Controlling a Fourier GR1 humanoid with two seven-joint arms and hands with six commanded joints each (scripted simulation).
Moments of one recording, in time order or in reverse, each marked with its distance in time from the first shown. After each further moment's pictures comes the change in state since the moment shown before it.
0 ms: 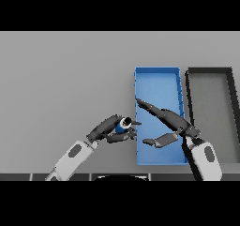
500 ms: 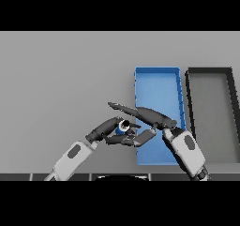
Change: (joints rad) left arm 0.011 0.008 -0.001 -0.009 0.017 -0.051 -0.016; right arm -0.214 0.118 0.134 0.109 0.046 0.048 0.097
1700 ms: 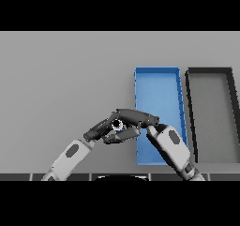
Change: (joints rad) left arm -0.014 0.031 0.010 -0.007 -0.068 -0.024 -0.032; right arm -0.092 0.136 0.054 0.096 -0.028 0.064 0.008
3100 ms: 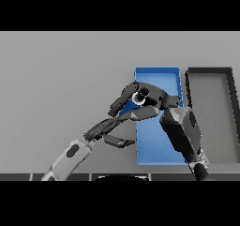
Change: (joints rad) left arm 0.000 0.006 -0.006 0.028 -0.053 -0.025 0.175; right arm -0.280 -0.085 -0.230 -0.047 -0.548 -0.264 0.241
